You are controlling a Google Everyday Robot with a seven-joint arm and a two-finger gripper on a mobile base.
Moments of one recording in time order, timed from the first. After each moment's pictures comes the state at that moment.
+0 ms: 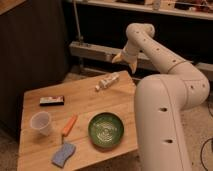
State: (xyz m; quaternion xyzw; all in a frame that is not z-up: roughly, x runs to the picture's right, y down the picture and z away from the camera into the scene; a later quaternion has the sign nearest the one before) arm 0.111 -0.132 0.887 -0.22 0.14 0.83 0.49
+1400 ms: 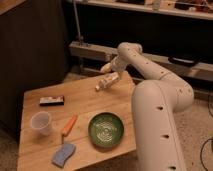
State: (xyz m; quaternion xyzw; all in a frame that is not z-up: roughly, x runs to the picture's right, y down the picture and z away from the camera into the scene) arm 0.041 -0.104 0.959 -0.26 0.05 0.78 0.57
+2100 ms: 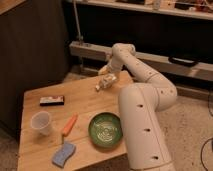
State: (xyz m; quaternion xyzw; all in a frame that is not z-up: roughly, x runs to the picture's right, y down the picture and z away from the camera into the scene) arm 0.039 -0.079 0.999 -0.26 0.10 0.76 0.58
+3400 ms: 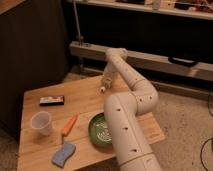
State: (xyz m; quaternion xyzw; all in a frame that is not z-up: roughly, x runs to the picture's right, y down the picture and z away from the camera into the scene) arm 0.020 -0.057 1.021 -0.26 0.17 0.76 0.57
